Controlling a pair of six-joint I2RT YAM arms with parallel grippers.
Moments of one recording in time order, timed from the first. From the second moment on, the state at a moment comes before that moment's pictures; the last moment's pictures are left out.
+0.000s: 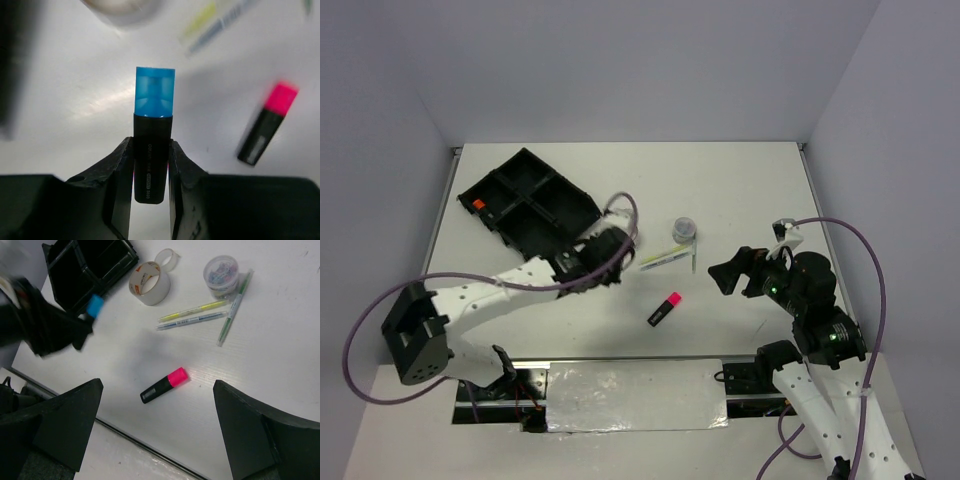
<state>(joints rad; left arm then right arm) -0.98 1.44 0.99 -0.51 -0.42 -0.50 0.24 0.43 0.71 -0.65 -0.27 0.42</state>
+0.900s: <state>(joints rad) 0.17 1.90 1.58 -0.46 -0.26 -0.64 0.25 0.53 0.63 -0.56 -0.34 0.41</state>
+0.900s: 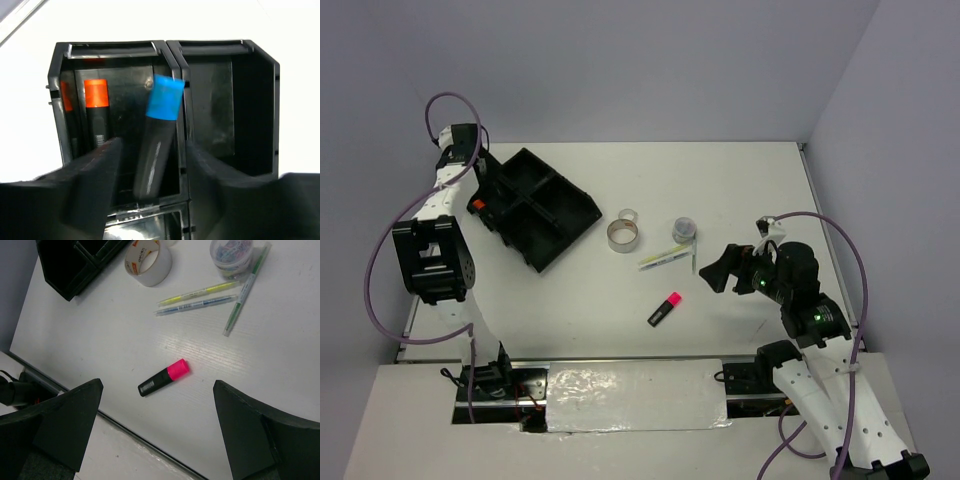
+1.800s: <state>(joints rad) -1.00 1.53 1.13 -0.31 -0.26 -0.52 0.25 0.39 0.87 -0.72 -0.14 0.43</state>
